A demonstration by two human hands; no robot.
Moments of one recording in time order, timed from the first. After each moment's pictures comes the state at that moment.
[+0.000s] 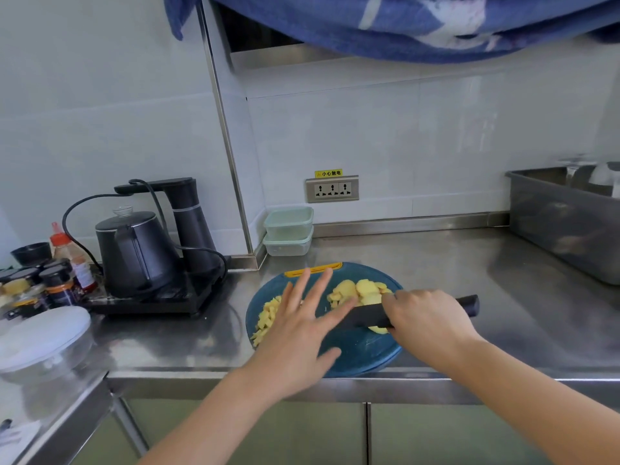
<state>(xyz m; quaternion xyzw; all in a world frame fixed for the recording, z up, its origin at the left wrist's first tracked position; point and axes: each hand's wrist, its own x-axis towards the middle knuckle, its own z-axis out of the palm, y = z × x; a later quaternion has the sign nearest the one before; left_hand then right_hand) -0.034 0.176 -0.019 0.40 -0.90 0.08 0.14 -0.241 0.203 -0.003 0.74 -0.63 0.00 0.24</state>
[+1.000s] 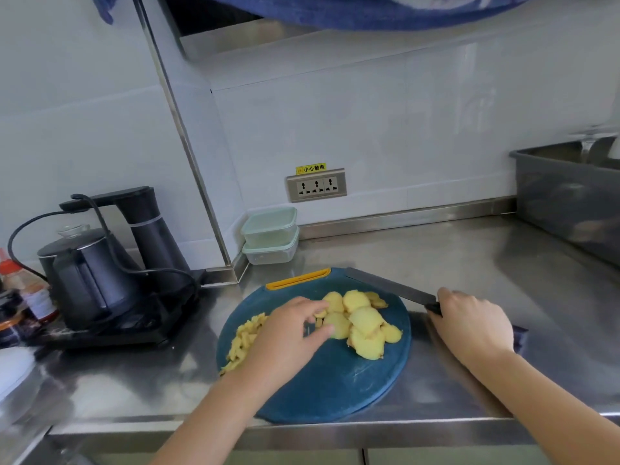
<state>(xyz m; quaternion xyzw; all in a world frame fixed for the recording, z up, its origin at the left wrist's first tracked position) -0.074 0.102 -0.035 0.45 -0.85 -0.12 0.26 -0.339 0.136 -0.071 0.59 -0.79 0.15 0.12</state>
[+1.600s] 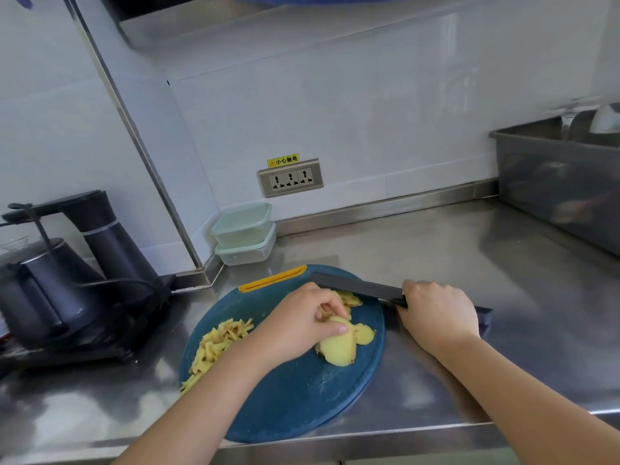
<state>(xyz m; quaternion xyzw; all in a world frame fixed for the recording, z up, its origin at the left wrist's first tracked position) -0.136 0.083 -0.021 0.43 -0.88 -0.19 0.13 -0.344 0.117 -0.075 0.61 -0.77 0.14 0.10</state>
